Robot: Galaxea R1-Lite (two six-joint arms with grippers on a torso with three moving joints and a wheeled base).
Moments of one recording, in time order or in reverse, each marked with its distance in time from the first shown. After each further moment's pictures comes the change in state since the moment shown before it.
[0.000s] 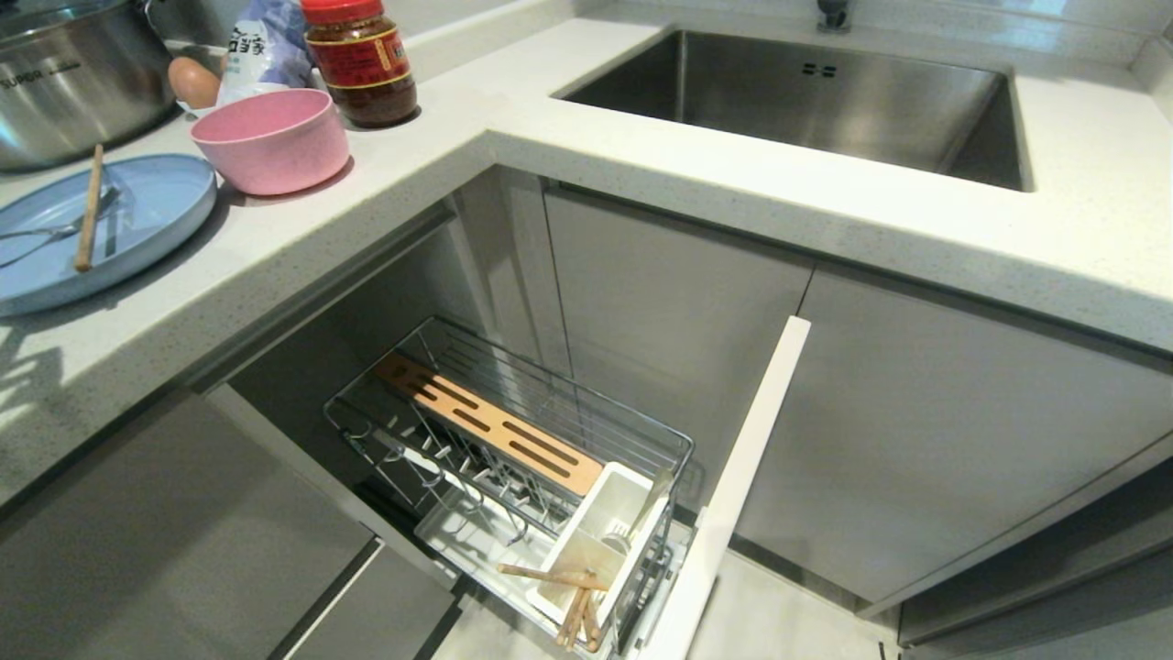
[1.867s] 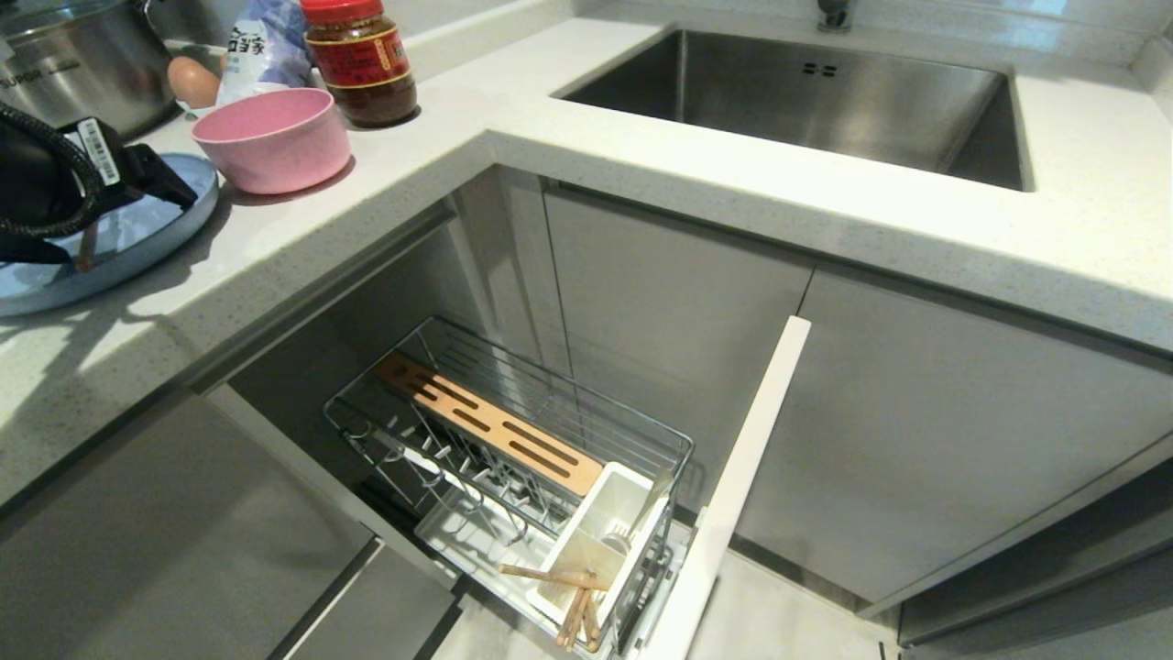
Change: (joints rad) left arm -0.001 0.260 -0.032 -0.078 -0.083 -0.101; right arm 0.000 0.000 0.000 0.000 0.000 0.000
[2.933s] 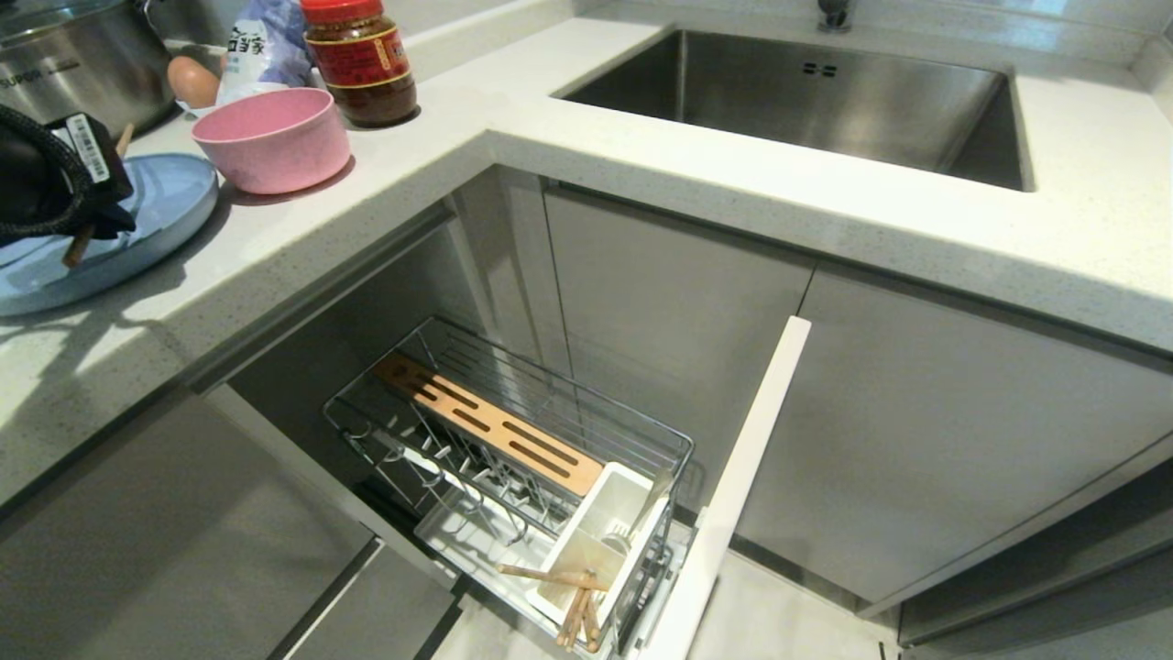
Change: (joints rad) left arm 0.002 -0.022 0.000 0.007 0.015 -0.001; right arm 0.000 0.000 0.000 0.000 0.000 0.000
